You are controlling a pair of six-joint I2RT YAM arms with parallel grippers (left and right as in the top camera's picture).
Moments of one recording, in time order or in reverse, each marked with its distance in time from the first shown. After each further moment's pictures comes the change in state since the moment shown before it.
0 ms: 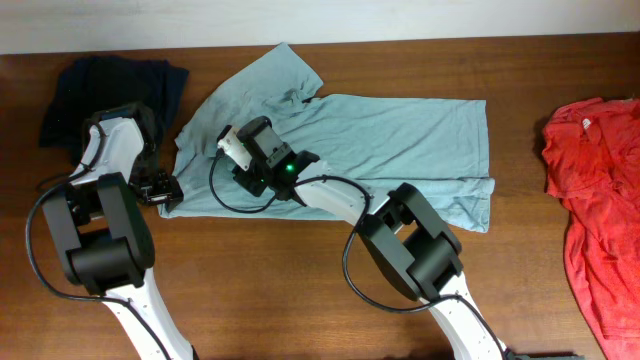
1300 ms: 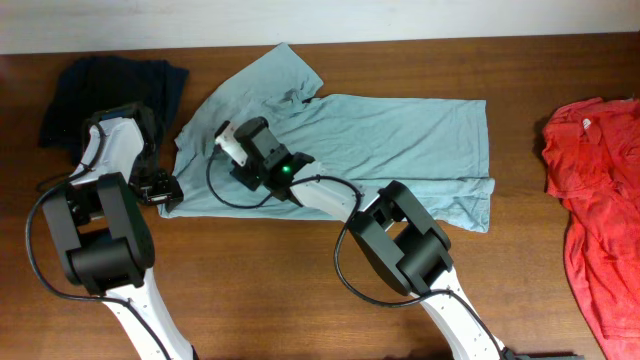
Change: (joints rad) left arm 0.000 0.000 0.000 0.000 0.000 0.000; right arm 0.001 0.062 0.055 0.090 0.087 -0.003
